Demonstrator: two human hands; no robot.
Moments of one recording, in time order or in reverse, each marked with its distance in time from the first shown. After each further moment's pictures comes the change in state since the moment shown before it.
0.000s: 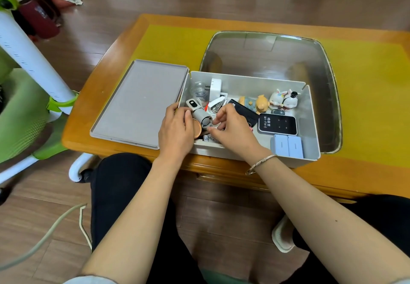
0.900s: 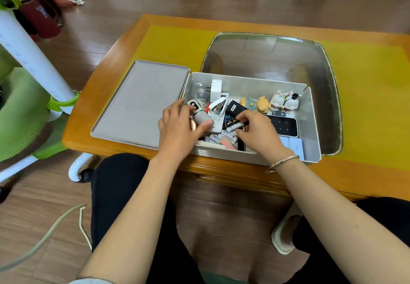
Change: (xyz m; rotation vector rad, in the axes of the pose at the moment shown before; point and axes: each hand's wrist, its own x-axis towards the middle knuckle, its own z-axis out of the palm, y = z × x) left_hand 0.002 0.003 -0.009 0.138 -0.094 0.116; right_hand 0.002 0.038 -0.035 -0.322 0.028 0.046
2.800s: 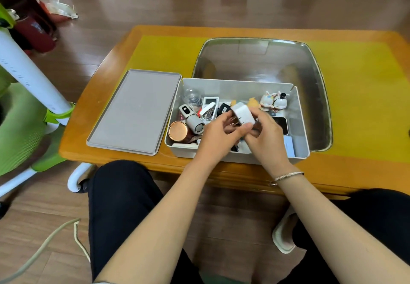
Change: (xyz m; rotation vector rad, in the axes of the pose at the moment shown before) left_hand -0.016 0.089 0.025 -0.909 -0.318 -0.053; right_hand -0.046 0.004 -0.014 0.434 0.402 -0.167
